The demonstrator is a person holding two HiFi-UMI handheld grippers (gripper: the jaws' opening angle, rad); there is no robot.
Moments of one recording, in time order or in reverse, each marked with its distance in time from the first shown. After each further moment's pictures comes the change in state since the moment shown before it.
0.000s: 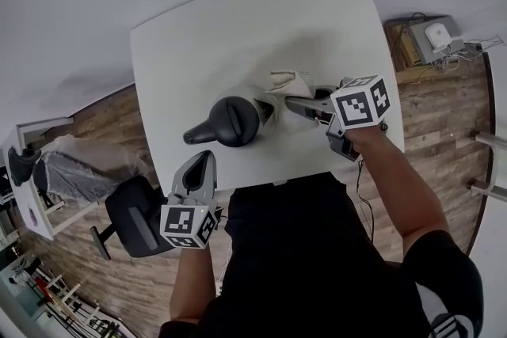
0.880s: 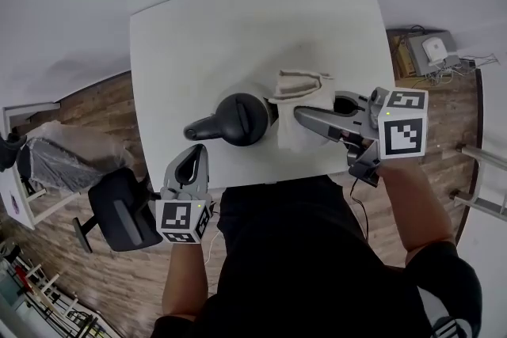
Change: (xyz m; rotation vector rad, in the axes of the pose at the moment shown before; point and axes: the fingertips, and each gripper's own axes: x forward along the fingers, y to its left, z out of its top) left arm 0.003 0.022 -0.009 0.031 -0.017 0.049; right arm -0.044 0.108 0.048 -0.083 -0.070 0.179
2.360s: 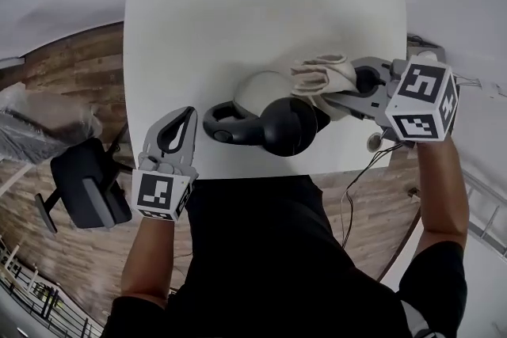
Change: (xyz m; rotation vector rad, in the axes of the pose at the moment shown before) left arm 0.032 0.079 0.002 -0.012 -0.086 -0.094; right arm 0.067 -0.057 0.002 -0.413 0.658 -0.167
